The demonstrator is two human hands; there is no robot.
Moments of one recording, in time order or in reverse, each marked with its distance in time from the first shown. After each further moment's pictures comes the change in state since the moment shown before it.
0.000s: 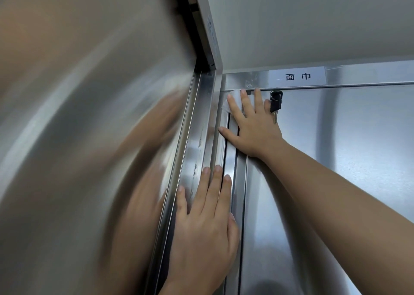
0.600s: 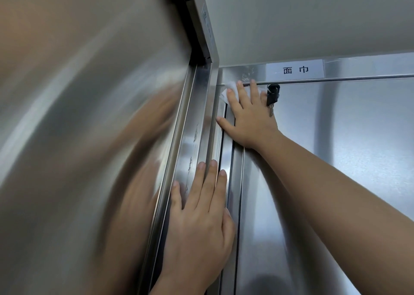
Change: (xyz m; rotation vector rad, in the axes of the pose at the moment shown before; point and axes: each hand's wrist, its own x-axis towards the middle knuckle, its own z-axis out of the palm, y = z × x) left_hand -0.001 0.000 0.002 0.005 0.004 0.005; right_hand 0.005 0.000 -0.002 0.036 -0.012 0.009
